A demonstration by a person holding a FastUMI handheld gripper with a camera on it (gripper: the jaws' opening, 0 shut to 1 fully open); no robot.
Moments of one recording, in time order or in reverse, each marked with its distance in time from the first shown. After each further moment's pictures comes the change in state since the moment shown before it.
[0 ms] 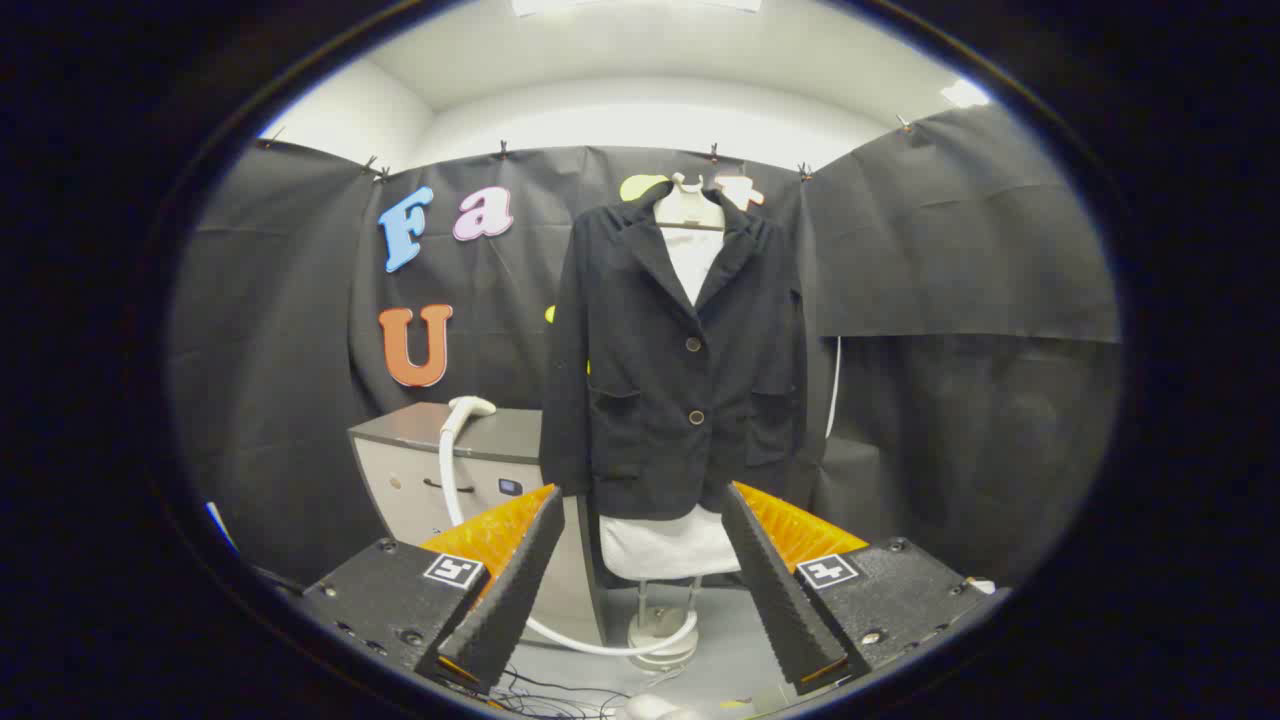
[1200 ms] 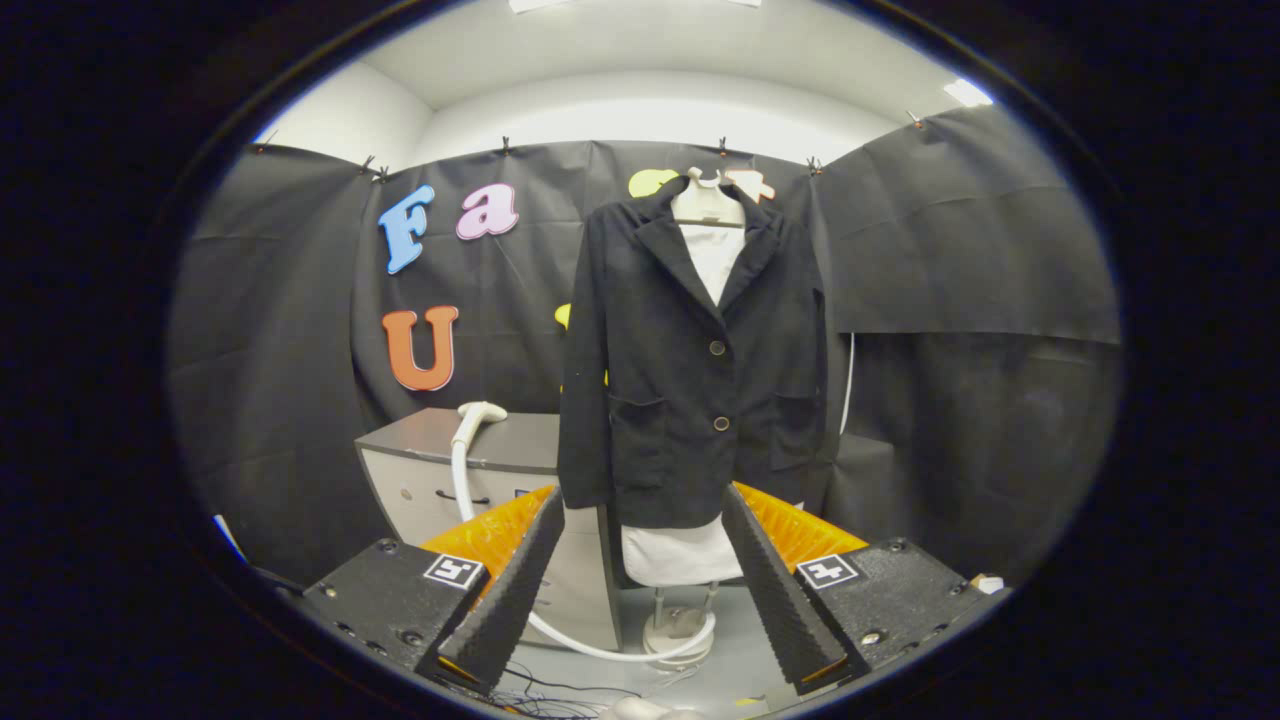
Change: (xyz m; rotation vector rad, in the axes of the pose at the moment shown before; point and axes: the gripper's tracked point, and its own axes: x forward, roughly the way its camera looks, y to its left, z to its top) arm 0.028 0.035 0.014 0.017 0.026 0.032
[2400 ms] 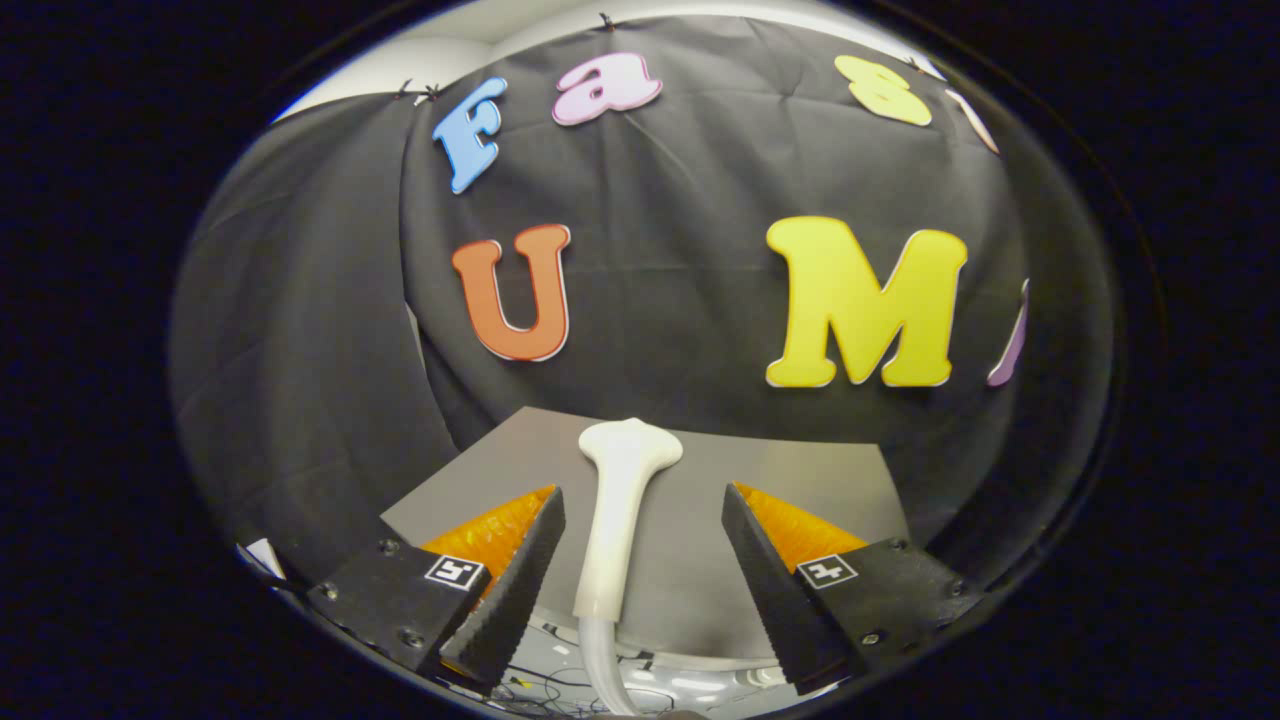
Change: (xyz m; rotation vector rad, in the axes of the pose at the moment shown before) arm 0.400 0.317 0.014 -0.058 0.356 0.361
